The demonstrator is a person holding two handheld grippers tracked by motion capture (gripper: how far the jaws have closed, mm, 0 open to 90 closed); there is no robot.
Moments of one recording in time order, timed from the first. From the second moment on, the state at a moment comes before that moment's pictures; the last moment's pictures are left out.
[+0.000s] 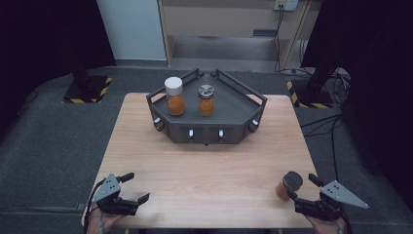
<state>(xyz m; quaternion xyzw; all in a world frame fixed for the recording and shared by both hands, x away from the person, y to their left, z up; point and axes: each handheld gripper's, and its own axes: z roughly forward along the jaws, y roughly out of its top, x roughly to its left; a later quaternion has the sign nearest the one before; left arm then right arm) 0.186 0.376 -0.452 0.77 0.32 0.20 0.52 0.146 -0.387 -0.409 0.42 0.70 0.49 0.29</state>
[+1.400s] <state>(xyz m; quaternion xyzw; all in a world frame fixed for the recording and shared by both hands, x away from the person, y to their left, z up) 0.186 0.375 -0.451 0.77 0.33 0.20 0.52 0.184 -0.362 -0.408 0.45 0.74 0.41 0.28</state>
